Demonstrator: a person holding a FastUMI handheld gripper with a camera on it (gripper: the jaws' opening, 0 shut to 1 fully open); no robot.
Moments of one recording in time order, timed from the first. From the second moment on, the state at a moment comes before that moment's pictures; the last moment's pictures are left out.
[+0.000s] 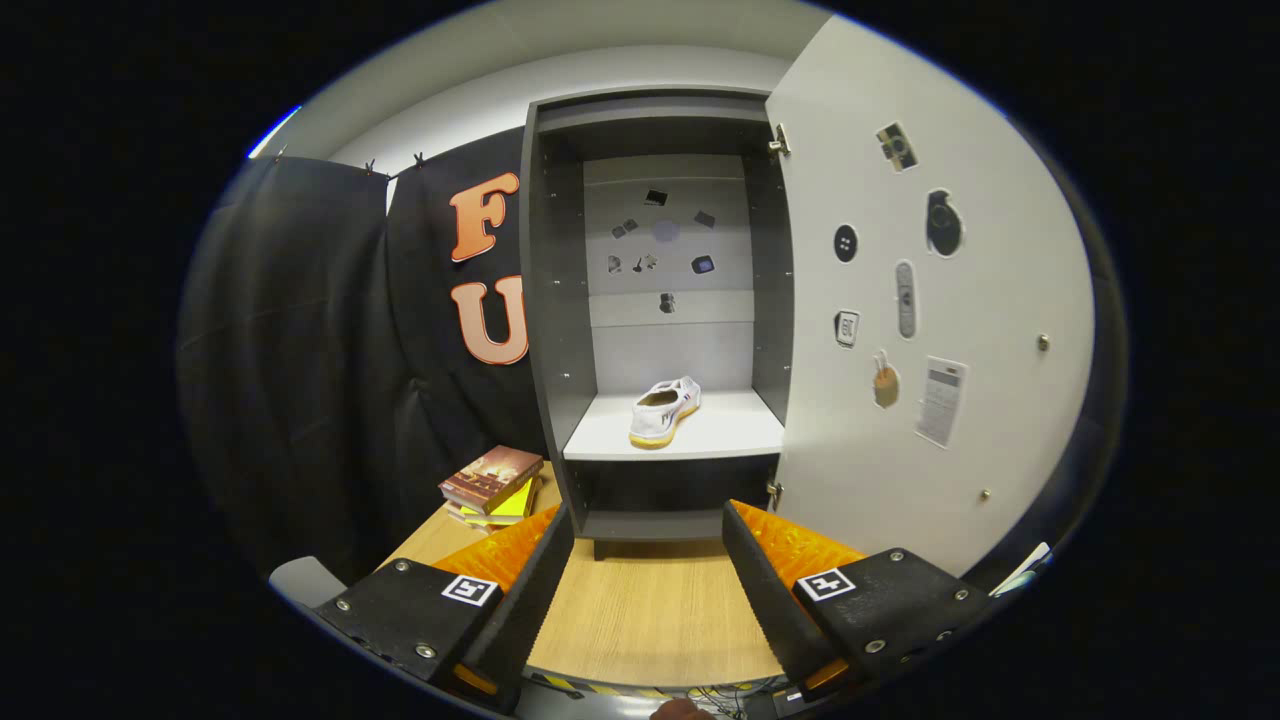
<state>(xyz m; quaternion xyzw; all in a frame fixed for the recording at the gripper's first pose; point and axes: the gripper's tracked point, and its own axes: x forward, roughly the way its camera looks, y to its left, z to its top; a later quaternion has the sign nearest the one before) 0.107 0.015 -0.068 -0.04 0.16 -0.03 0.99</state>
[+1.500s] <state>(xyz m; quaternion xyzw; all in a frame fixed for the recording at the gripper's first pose) 0.052 -0.225 0.003 -0.01 0.11 -0.17 0.98</state>
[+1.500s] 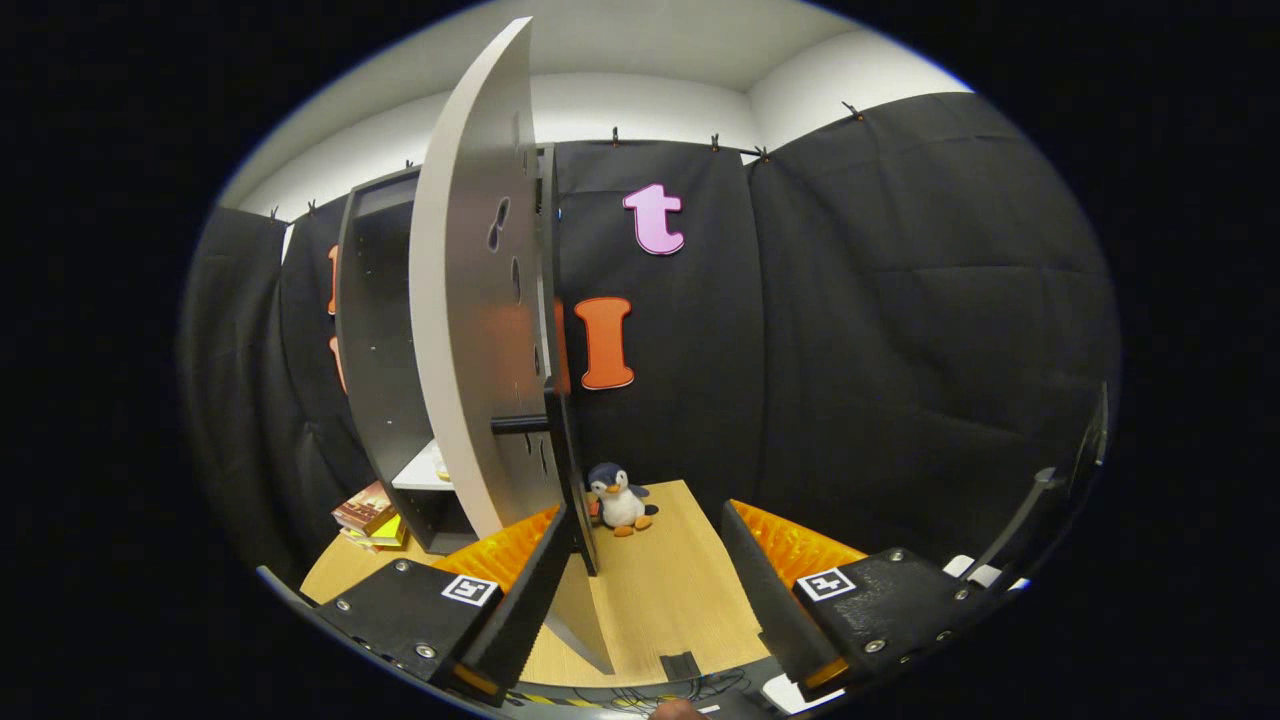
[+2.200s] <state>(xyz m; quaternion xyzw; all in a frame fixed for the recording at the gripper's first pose) 0.068 -0.153 -0.010 -0.01 0.11 -0.14 0.98</state>
